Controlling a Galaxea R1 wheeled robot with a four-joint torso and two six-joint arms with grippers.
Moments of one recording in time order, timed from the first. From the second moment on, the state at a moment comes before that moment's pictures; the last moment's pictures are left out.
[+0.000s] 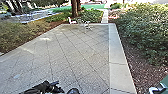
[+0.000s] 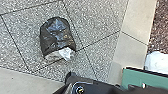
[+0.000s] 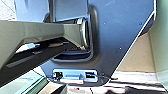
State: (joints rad) left arm 0.60 2.83 -2.89 -0.78 0.79 0.49; right arm -1.55 3.08 -2.76 0.30 0.08 -0.01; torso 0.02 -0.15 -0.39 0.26
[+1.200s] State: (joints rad) left arm 1.26 3.00 -2.84 -0.57 0.43 0.63; right arm -1.55 3.09 -2.75 0.30 0.07 -0.01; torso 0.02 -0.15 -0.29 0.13
